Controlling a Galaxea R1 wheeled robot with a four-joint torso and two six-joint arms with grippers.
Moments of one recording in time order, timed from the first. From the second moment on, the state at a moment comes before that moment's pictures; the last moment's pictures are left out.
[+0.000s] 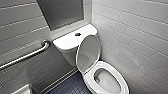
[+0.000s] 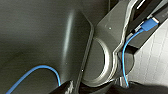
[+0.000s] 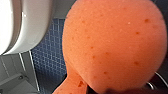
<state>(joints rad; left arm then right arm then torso) 1.63 2.66 -2.15 1.07 -0.43 -0.95 -1.04 2.04 -1.39 -0.52 -0.06 1.28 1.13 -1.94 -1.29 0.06</state>
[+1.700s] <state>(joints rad) 1.62 2.71 -2.26 1.06 -0.43 -0.96 -1.45 2.35 -1.94 -0.76 0.30 1.26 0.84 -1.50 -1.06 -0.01</state>
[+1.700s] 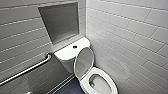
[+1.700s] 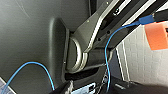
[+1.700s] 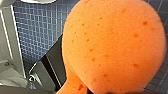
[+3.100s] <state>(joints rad) 1.60 2.89 -2.62 1.07 -0.22 -1.25 -1.63 2.92 -2.76 -0.75 0.29 1.06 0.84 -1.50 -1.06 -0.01</state>
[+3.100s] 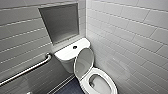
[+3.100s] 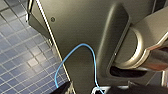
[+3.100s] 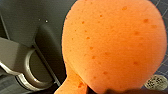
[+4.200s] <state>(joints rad) 1.54 2.82 -2.37 0.18 -0.09 -0.20 -1.63 2.77 -2.44 -0.05 0.29 0.30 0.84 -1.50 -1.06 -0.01</state>
